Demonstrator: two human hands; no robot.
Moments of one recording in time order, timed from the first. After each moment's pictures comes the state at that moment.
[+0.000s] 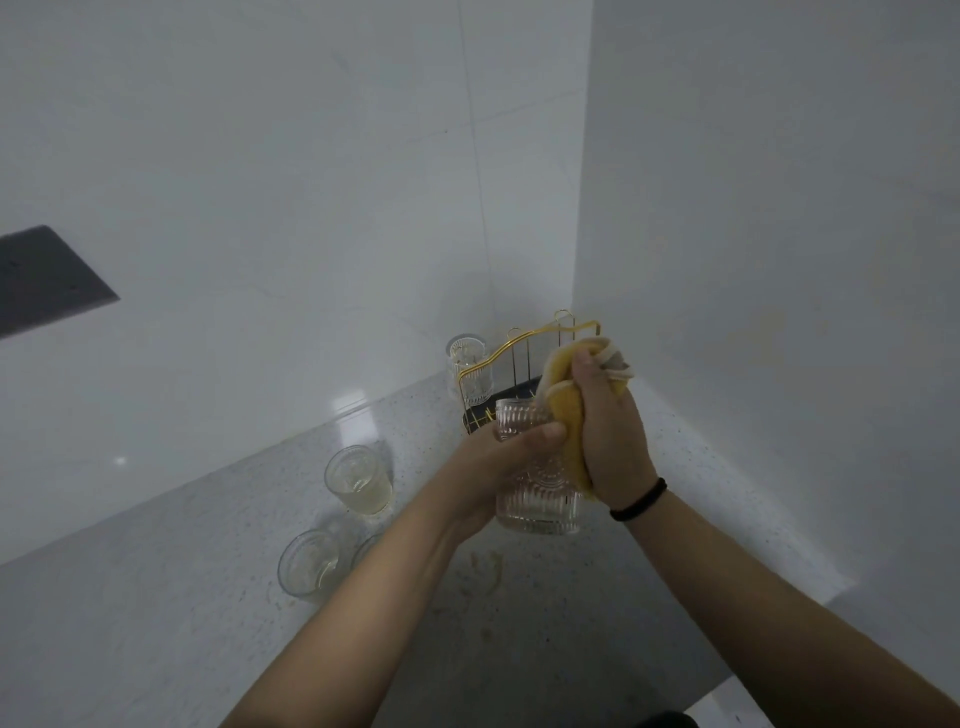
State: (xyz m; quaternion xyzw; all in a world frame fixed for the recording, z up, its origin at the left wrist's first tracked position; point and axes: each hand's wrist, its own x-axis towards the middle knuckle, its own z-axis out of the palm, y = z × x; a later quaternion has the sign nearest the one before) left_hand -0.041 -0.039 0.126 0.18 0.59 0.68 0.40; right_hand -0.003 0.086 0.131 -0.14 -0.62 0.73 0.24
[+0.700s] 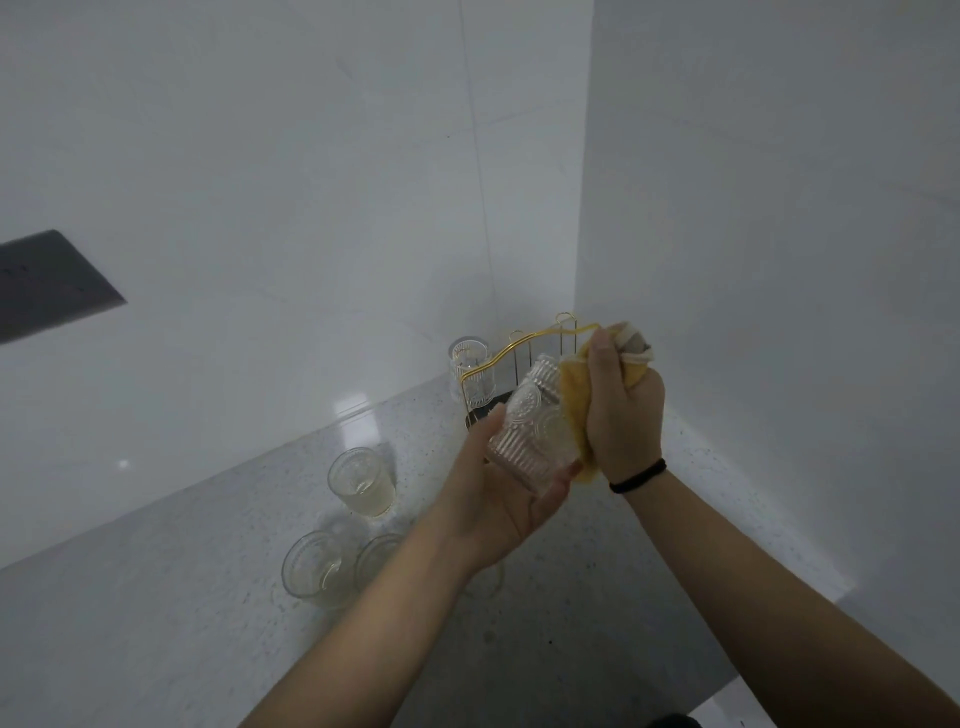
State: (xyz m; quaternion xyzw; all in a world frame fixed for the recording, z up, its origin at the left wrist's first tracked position) left_hand -0.025 -0.046 0.118 -0.04 0.30 0.80 0.51; right_hand -0.010 0.094 0.135 -0.17 -0.65 0.62 0.40
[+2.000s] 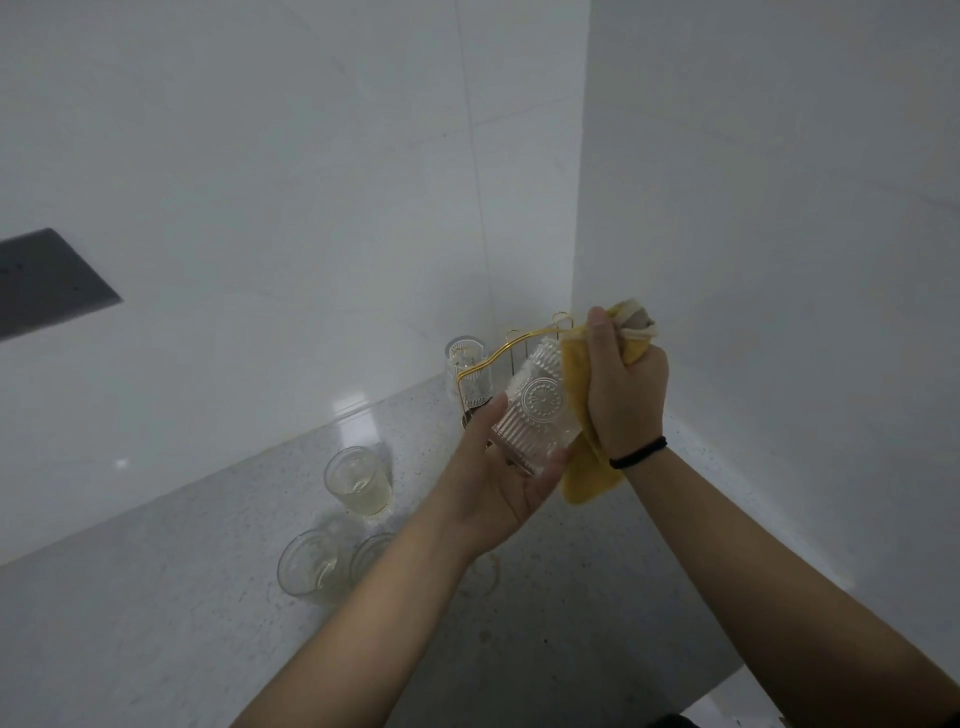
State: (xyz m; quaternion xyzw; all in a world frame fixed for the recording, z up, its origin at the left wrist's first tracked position) left_hand -0.030 -0.039 0.117 -0.04 0.28 0.82 0.50; right_hand -0.022 0.106 0.144 -0.20 -0.66 0.60 0.40
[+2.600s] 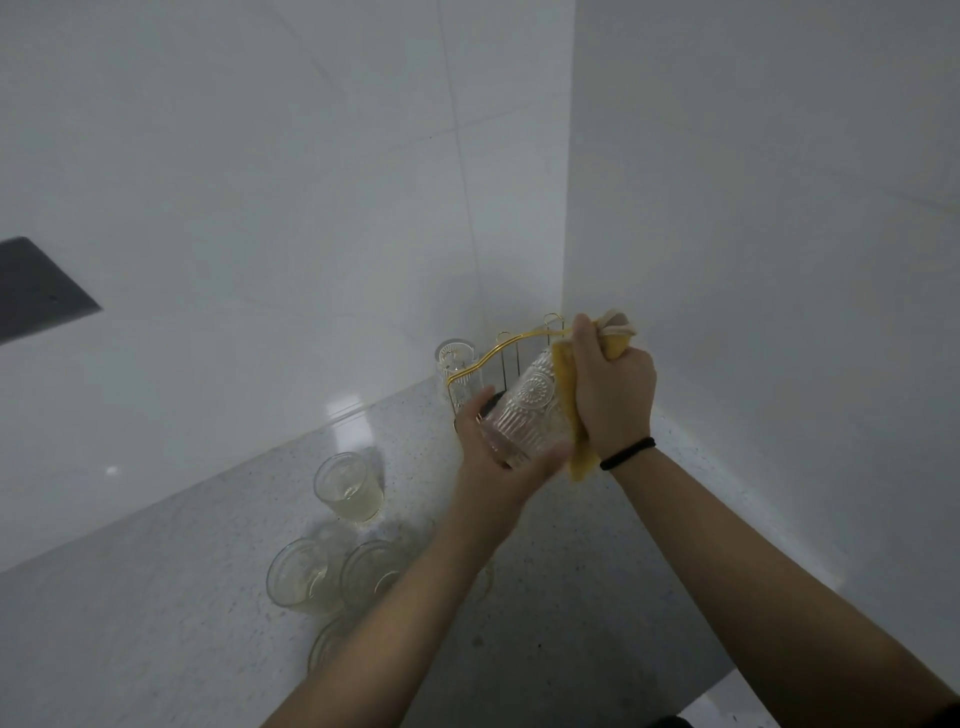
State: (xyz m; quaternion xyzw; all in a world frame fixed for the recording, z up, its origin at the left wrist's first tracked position) left_hand -0.023 -0.022 0.097 0.14 0.67 0.70 0.21; right_hand -0.031 0.115 0.135 -0.27 -0.69 0.56 0.36
